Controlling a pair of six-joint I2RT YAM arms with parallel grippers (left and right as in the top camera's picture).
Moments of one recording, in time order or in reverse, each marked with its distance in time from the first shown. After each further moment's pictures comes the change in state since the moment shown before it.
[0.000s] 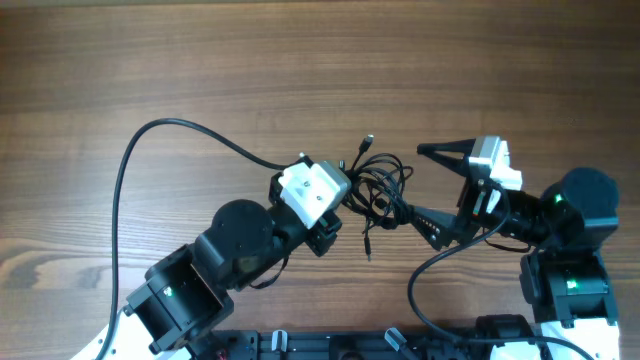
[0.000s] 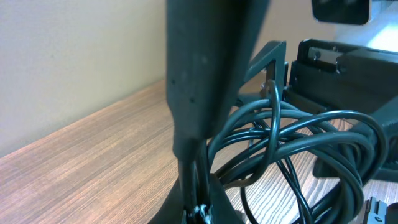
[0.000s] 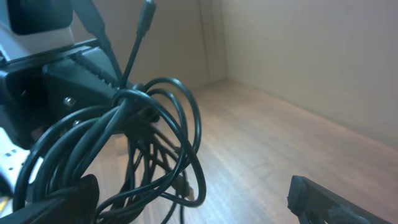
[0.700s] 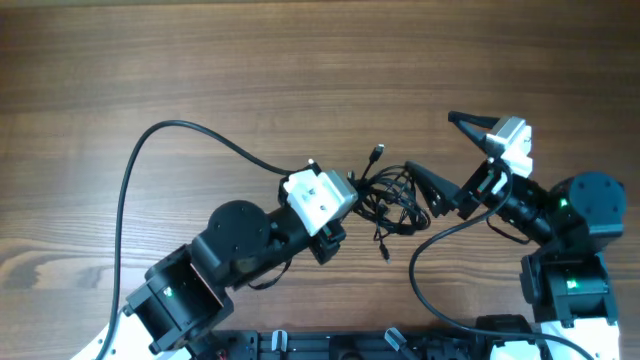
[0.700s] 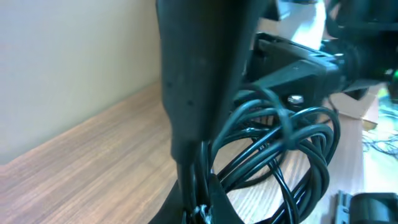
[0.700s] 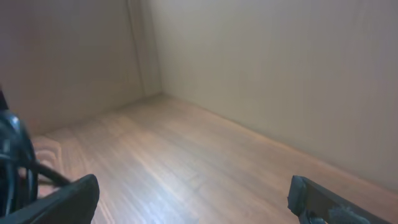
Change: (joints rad) left arm 0.000 -0.001 0.000 0.044 0.118 0.019; right arm 0.000 0.000 0.000 0.084 0.274 -0.003
